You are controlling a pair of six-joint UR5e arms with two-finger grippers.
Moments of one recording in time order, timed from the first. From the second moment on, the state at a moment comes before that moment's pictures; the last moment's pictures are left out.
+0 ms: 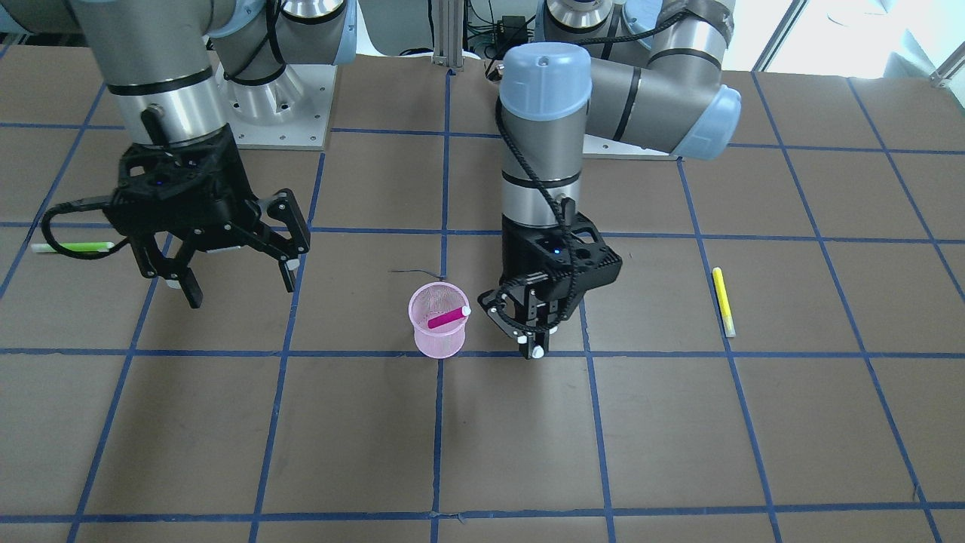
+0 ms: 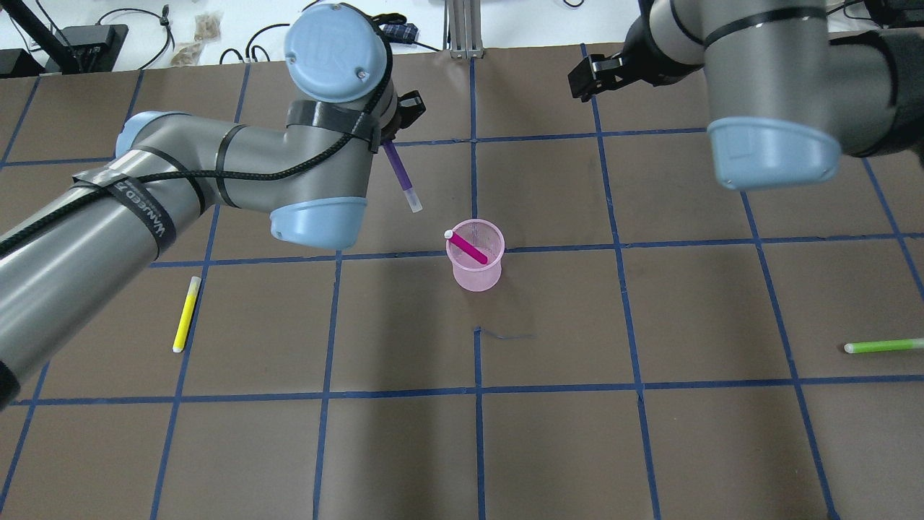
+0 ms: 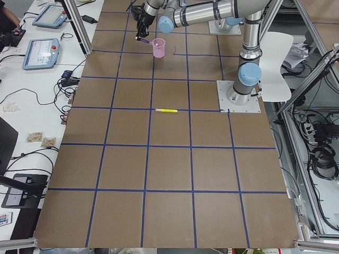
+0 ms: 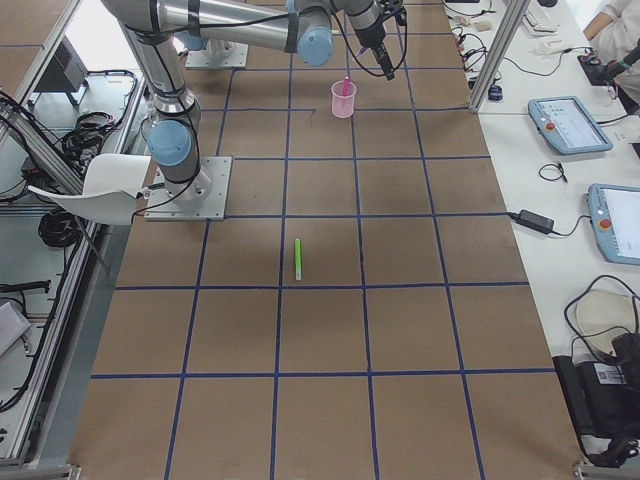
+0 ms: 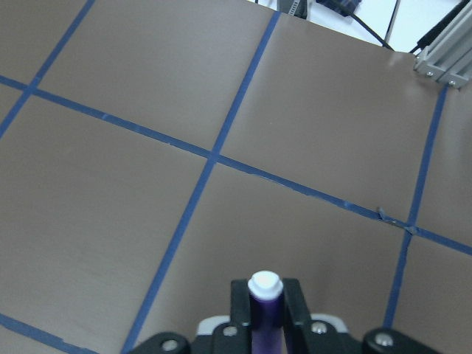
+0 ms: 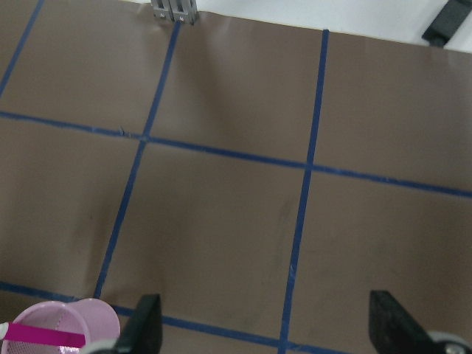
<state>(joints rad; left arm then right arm) -1.88 -1.85 -1.71 -0.71 1.78 -0.64 1.59 -1.50 1.65 -2.10 -1.49 -0.14</state>
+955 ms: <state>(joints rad) -2.00 -1.95 -1.71 -0.61 1.80 -0.65 1.54 -1.53 1.55 -1.59 -1.55 -0.16</state>
